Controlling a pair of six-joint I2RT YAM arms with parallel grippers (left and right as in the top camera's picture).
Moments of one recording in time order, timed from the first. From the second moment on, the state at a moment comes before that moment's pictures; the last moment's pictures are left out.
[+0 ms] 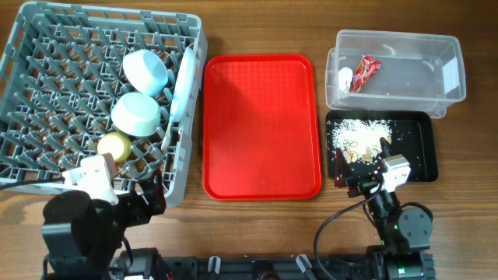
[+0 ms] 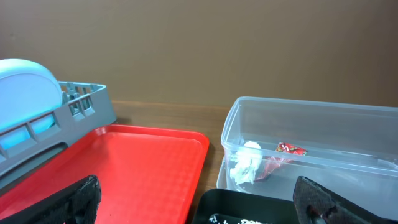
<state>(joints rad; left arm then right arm) 0.06 0.47 0.94 -1.12 0.12 -0.26 0.06 0.02 0.01 0.01 -0.18 0.04</state>
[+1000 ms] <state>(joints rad) 0.05 0.01 0.02 -0.02 0.16 -0.29 0.06 0.02 0.01 0.01 -0.18 0.04</state>
